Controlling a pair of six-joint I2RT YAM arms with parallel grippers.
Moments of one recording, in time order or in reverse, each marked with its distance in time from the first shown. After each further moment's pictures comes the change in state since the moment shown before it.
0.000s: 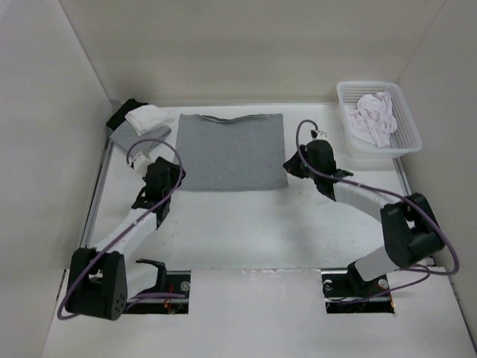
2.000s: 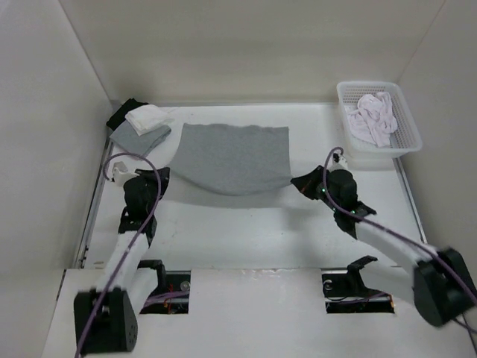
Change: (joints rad) left arm 0.239 -0.225 -0.212 0.150 0.266 -0.179; right arm 0.020 -0.395 -0.440 0.203 -0.061 0.215
